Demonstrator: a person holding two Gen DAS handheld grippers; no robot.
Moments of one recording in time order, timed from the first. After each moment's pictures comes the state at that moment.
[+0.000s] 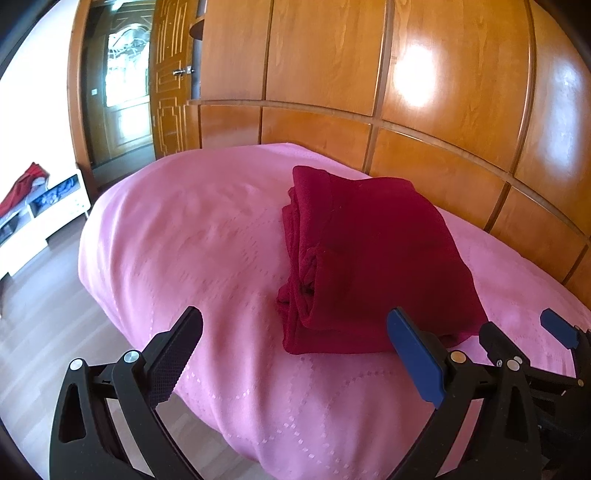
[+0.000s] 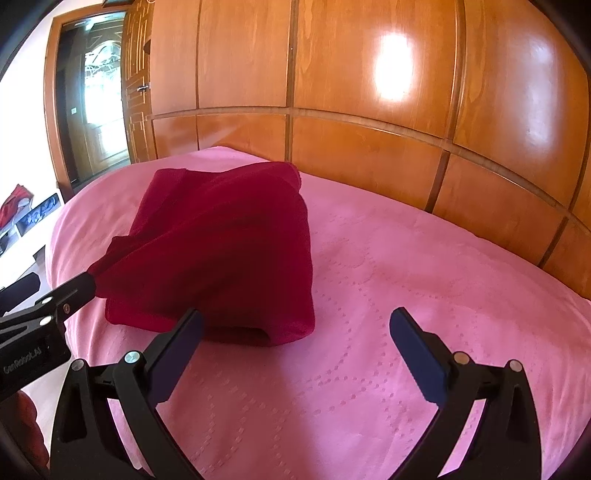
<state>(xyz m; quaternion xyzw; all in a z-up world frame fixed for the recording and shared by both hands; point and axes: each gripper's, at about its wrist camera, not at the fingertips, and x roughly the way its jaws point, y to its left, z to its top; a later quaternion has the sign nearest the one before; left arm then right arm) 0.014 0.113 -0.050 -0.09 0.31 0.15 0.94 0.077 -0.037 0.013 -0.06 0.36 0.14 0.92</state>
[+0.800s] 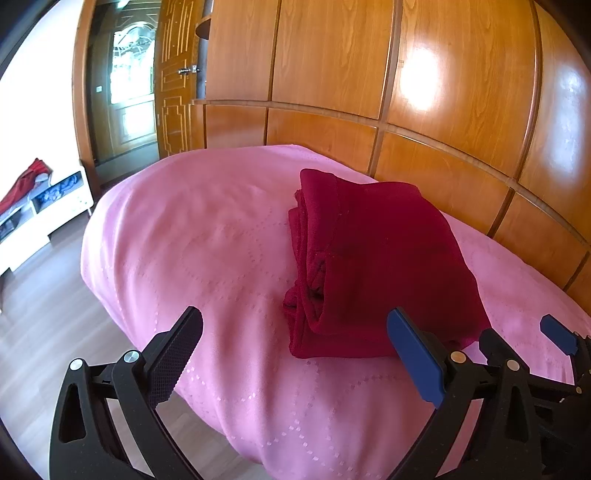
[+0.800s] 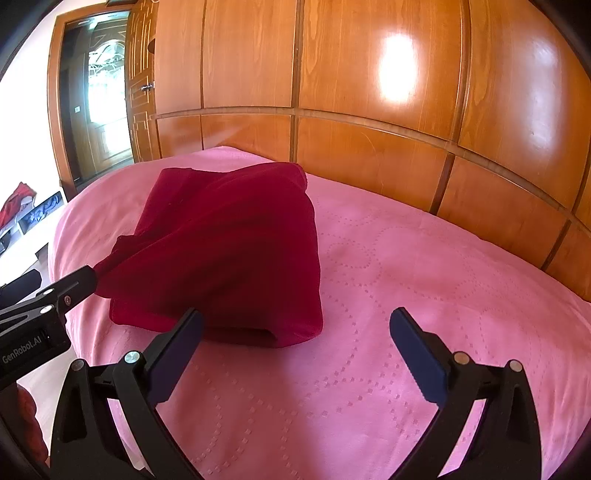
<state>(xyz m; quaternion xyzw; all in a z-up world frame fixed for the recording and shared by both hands) 0.015 0.119 -0.048 -0.10 0.30 0.15 0.94 0.077 -0.032 0.016 -0.06 0.36 0.15 0.92</state>
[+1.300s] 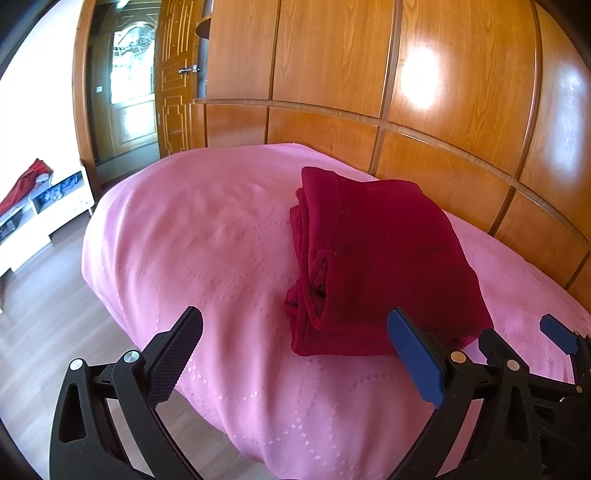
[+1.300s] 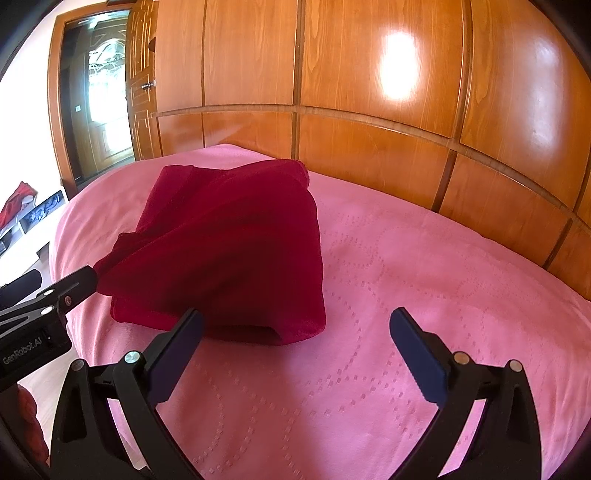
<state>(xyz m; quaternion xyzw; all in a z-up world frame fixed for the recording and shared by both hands) 0.017 0.119 -0.050 -0.10 0.30 0.15 0.94 0.079 -0.031 0.013 -0.06 0.36 0.15 0.92</state>
